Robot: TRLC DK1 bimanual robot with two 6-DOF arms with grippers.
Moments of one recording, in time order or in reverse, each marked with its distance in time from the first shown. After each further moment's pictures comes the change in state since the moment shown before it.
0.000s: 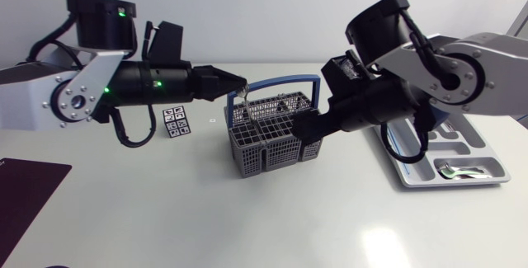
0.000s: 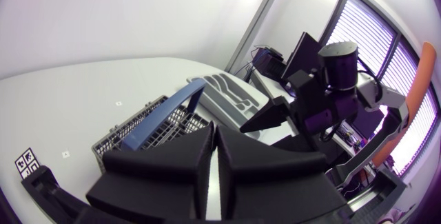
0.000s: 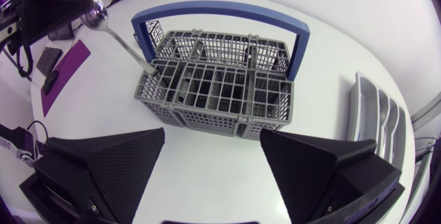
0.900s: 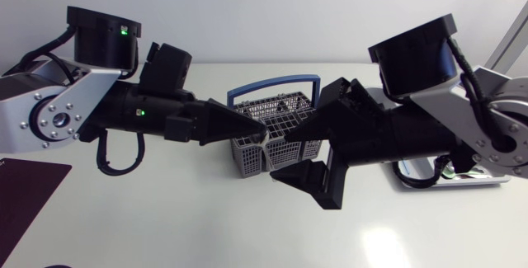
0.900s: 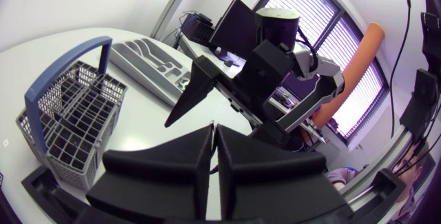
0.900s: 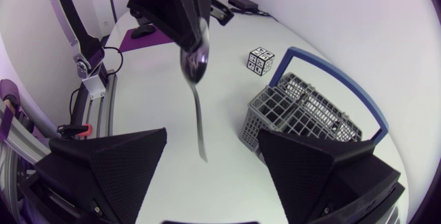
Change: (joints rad) left arm -0.066 -0.081 -0.063 -0.180 0.392 0.100; right arm 0.084 -0.195 -0.191 0.138 -0.406 -0.457
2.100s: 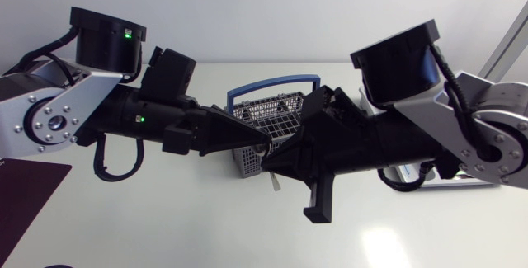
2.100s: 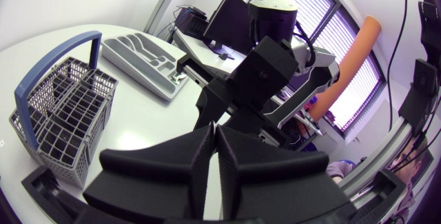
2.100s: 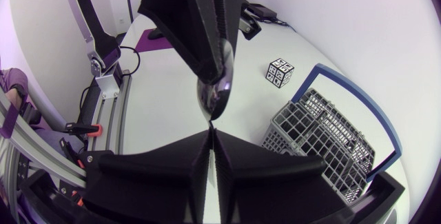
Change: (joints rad) left arm -0.025 -0.020 0.000 -0.050 0.003 0.035; right arm 0.068 0.027 -0.002 0.039 -0.032 -0.010
